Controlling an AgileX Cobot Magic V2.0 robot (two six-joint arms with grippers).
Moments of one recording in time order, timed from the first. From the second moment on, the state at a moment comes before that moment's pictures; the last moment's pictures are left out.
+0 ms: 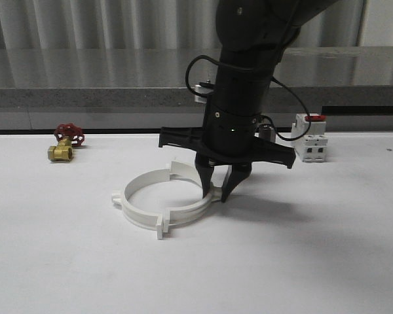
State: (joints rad) left arm -0.18 0.22 -0.46 0.18 0.74 -0.33; right arm 0.56 2.10 -1.51 0.00 0.72 0.70
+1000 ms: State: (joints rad) left arm -0.18 0.22 -0.46 0.18 0.74 -0.33; right arm 0.56 2.03 -1.51 -0.07 0.69 0.70
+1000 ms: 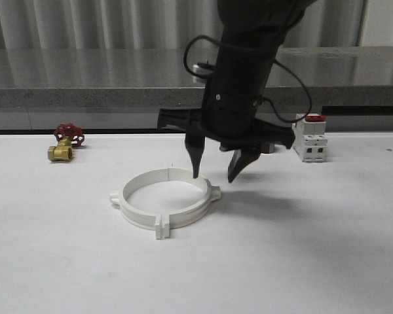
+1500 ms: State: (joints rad) left arm -0.18 0.22 -0.46 0.18 0.74 -0.33; right arm 0.36 1.58 -1.30 -0.33 0.77 0.65
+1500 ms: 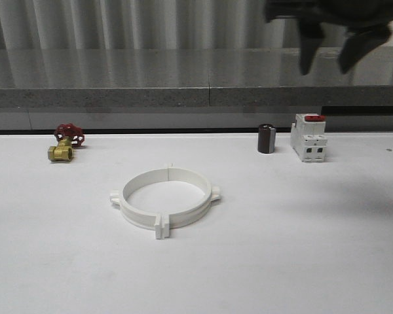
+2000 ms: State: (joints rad) left arm -0.18 0.22 -0.46 0.18 0.74 -0.33; right arm 0.12 0.93 -0.77 -0.34 0.76 0.60
